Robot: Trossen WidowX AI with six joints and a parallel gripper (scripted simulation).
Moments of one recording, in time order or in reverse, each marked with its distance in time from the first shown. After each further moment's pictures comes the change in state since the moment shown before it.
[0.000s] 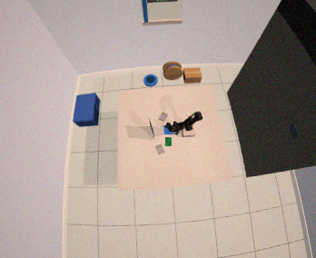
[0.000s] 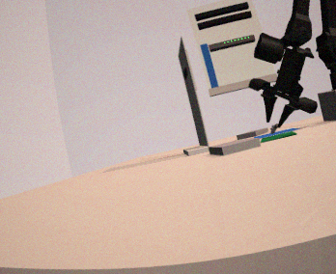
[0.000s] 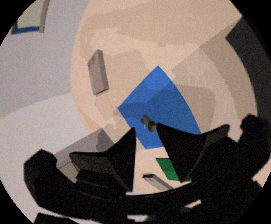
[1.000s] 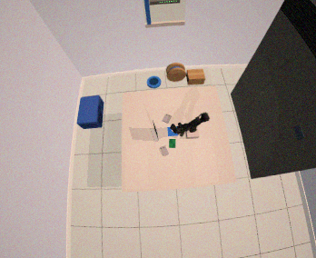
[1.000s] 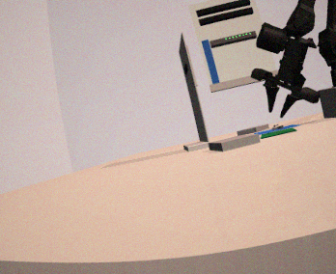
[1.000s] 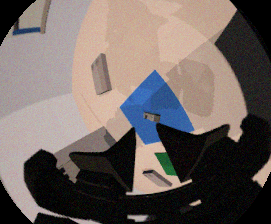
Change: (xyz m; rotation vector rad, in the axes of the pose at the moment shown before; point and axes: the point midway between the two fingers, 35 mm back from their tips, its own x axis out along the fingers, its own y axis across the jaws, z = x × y) arm -0.018 0.001 0.001 0.003 -0.002 0.001
